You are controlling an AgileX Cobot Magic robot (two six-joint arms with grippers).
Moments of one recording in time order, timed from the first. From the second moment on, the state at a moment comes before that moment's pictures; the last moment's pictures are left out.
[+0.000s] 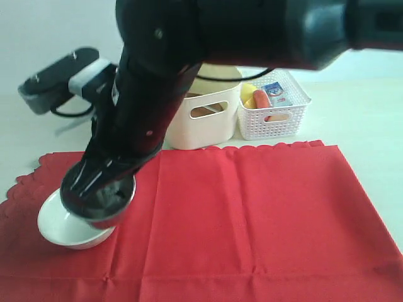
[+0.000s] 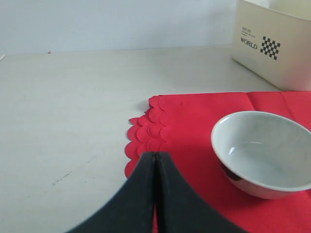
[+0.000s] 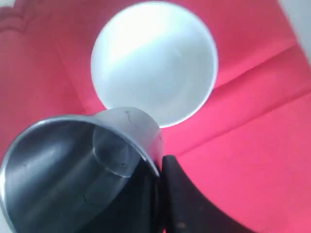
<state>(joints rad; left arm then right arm) -0.03 0.01 0.00 0.00 0.37 0.03 0.95 1.85 -1.56 0.05 0.88 -0.18</state>
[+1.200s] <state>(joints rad) -0.03 0.01 0.00 0.00 0.37 0.03 0.39 1.87 -1.62 0.07 0.45 -0.22</state>
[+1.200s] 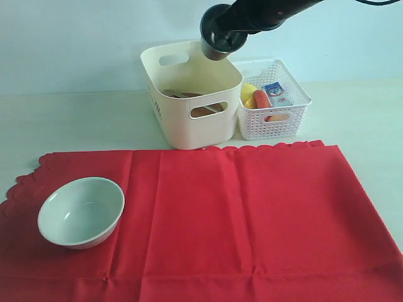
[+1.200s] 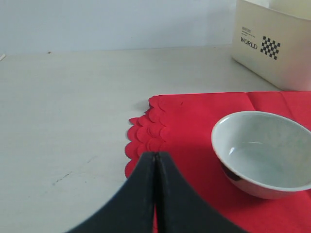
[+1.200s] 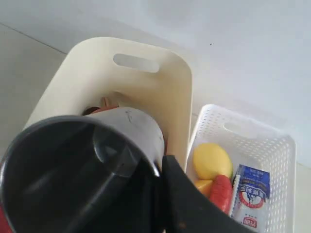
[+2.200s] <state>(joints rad) -0.03 0.01 0.00 0.00 0.37 0.03 0.28 2.51 -2.35 0.44 0.87 -0.56</state>
